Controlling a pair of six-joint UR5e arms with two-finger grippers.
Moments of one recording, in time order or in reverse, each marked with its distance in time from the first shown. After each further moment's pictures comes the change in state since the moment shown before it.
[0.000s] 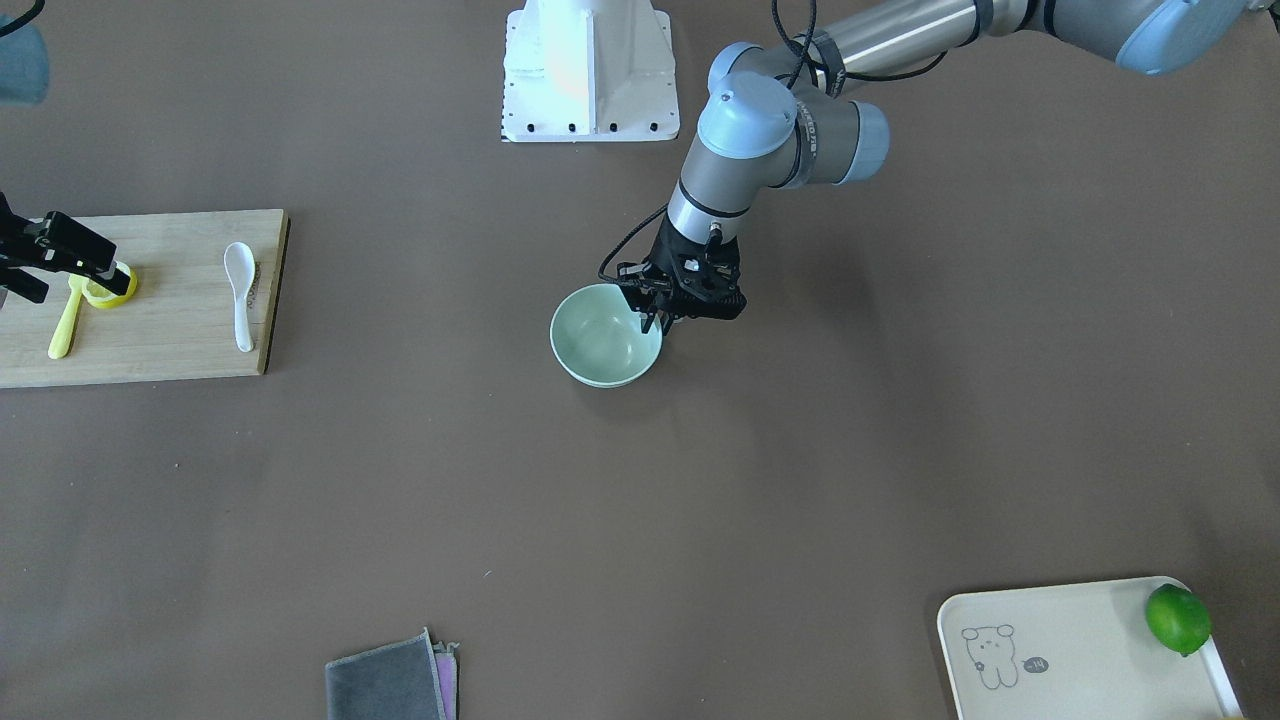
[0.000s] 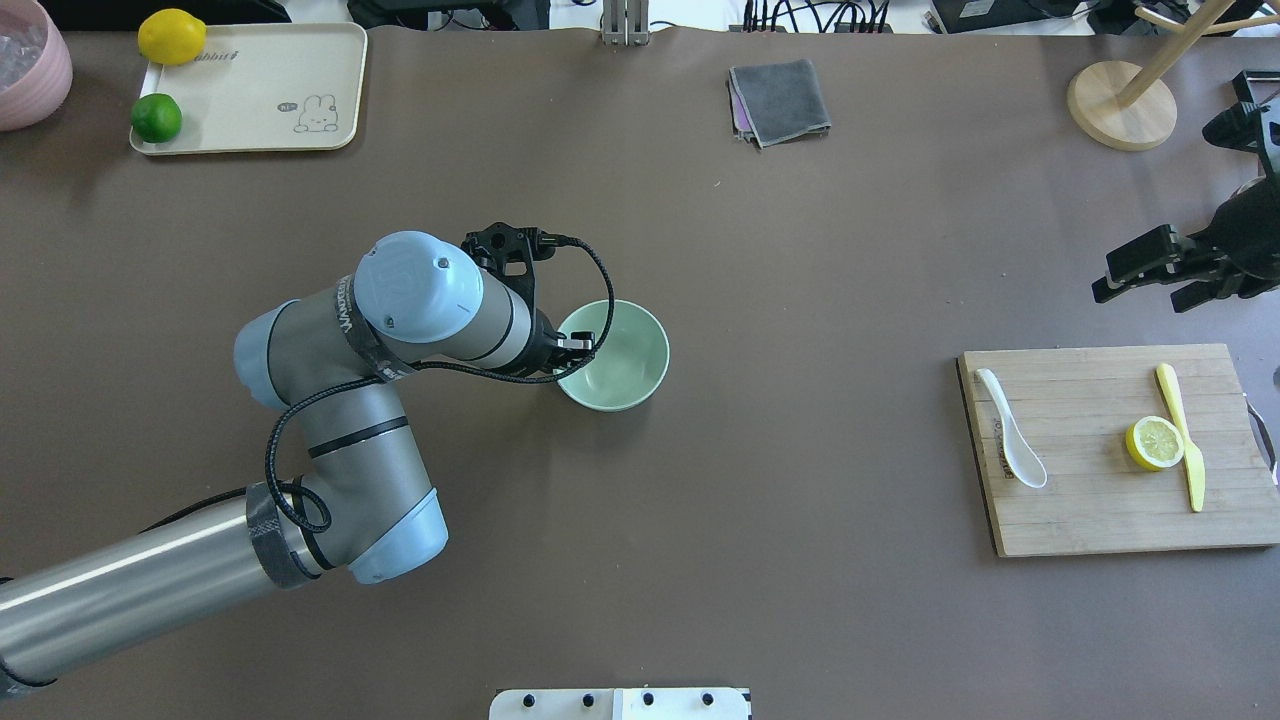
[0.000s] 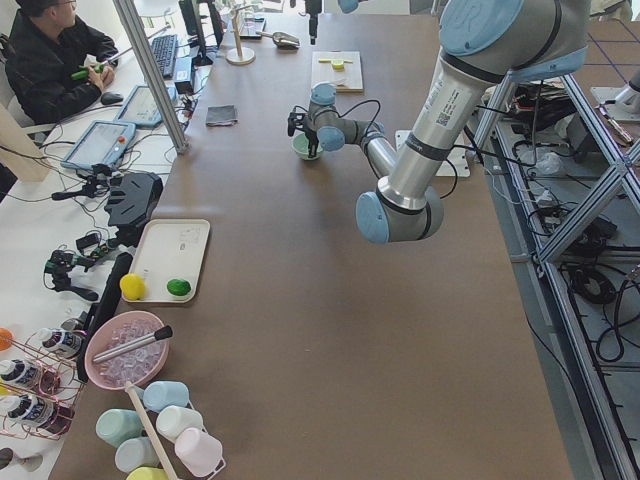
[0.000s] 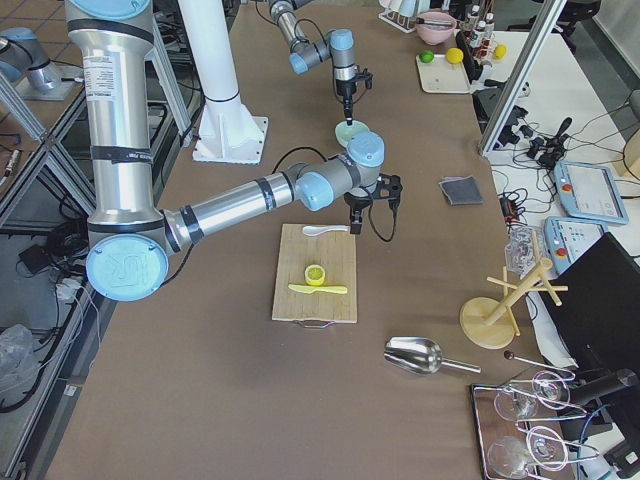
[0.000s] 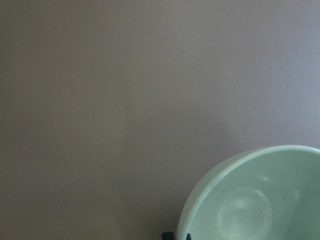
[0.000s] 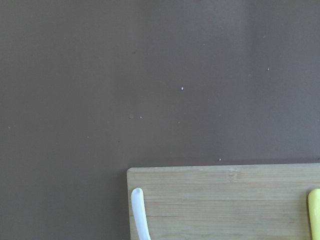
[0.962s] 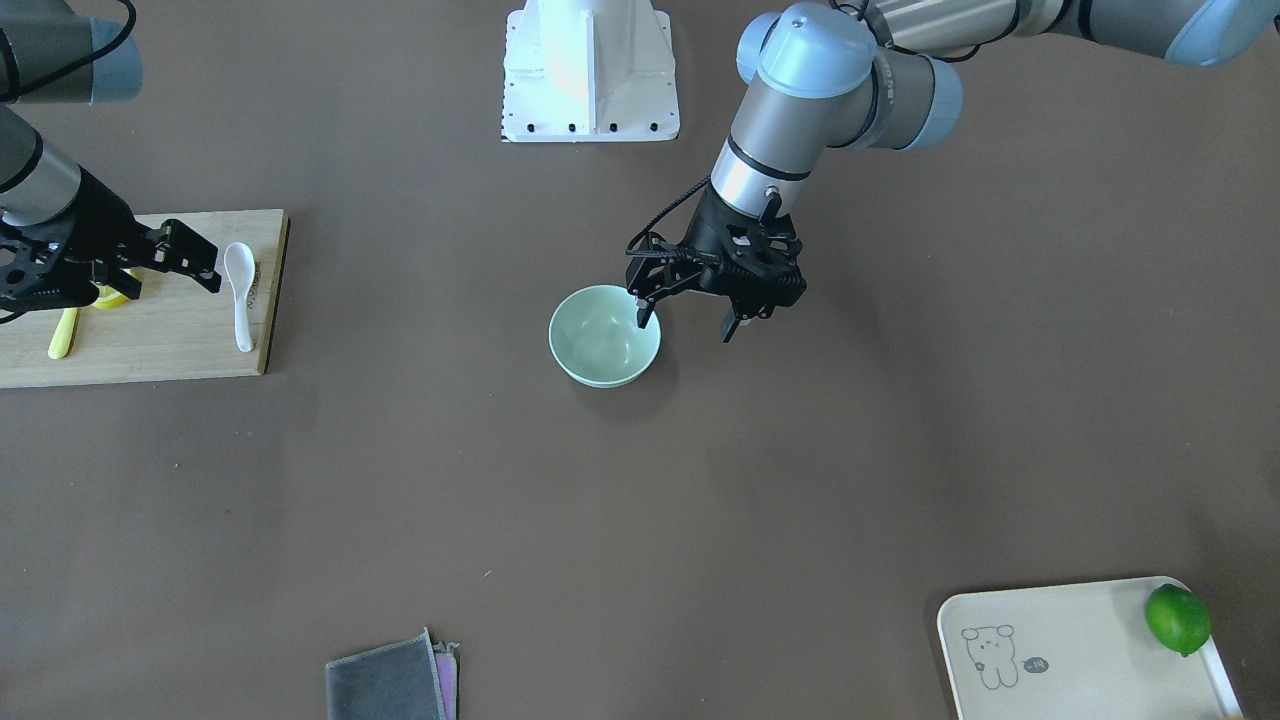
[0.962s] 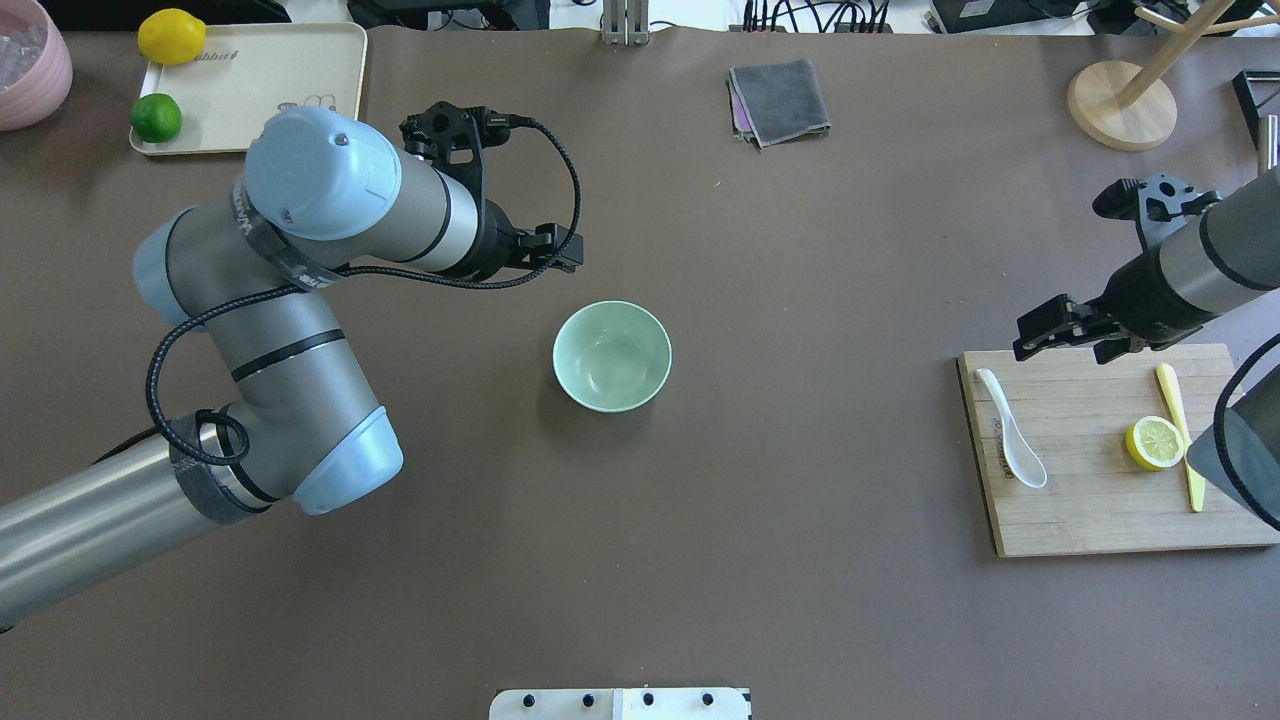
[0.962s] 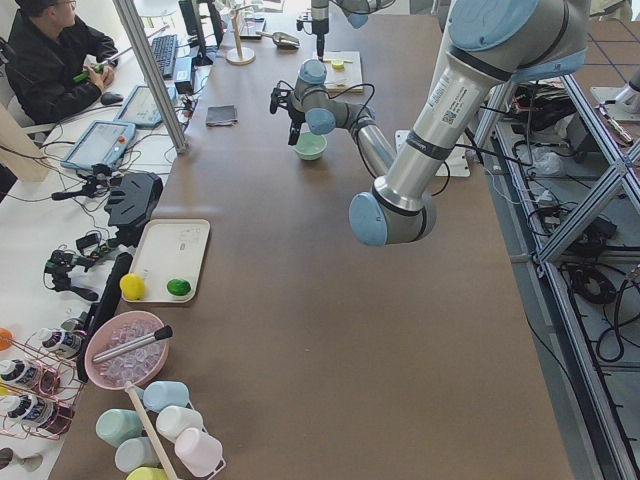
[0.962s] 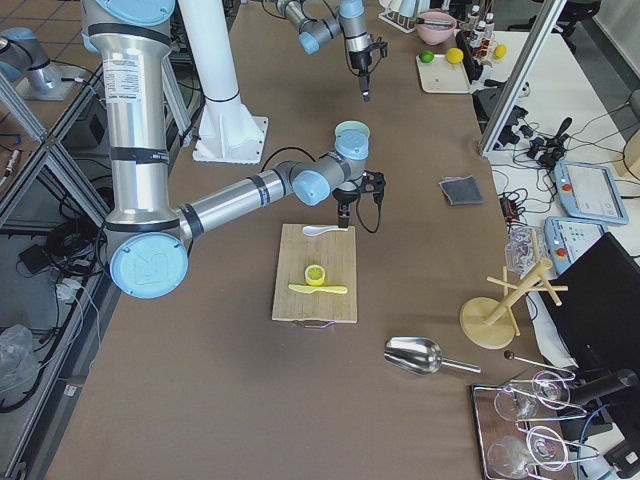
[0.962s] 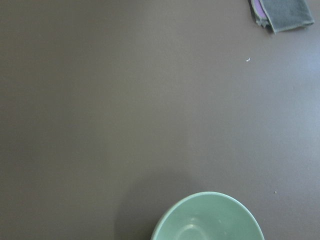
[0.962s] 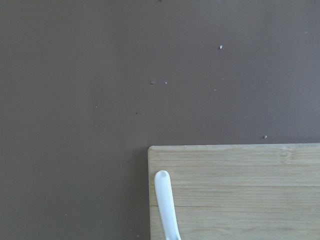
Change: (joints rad) left arm -0.147 0.009 -0.137 0.056 -0.007 0.089; right arm -0.215 0.004 0.007 0.064 -0.150 0.142
